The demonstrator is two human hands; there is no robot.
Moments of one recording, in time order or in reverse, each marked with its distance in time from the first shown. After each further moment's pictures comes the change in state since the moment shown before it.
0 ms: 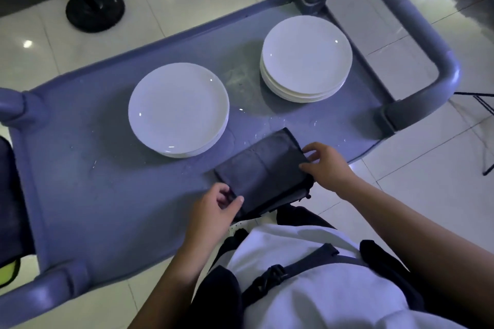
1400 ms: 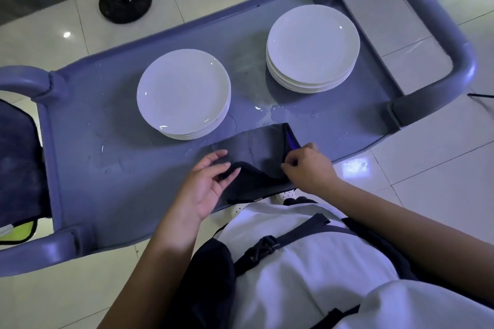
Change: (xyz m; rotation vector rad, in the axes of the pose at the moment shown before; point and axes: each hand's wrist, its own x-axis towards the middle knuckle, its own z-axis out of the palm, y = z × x) left_hand 0.000 0.055 -0.008 -1.177 -0.053 -0.323; right_hand -0.025 -0.009 0.017 -0.314 -0.071 -0.171
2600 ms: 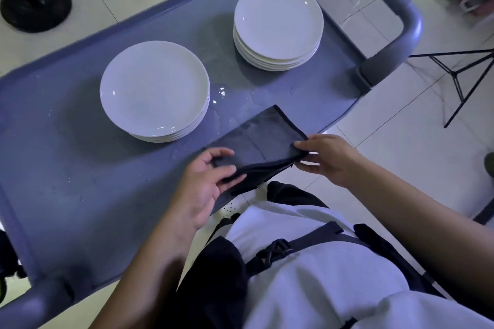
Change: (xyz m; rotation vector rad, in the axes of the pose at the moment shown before) left_hand -0.013 0.018 -0.025 0.262 -0.311 -0.056; right_hand -0.039 0.013 0.002 1.242 0.060 0.458
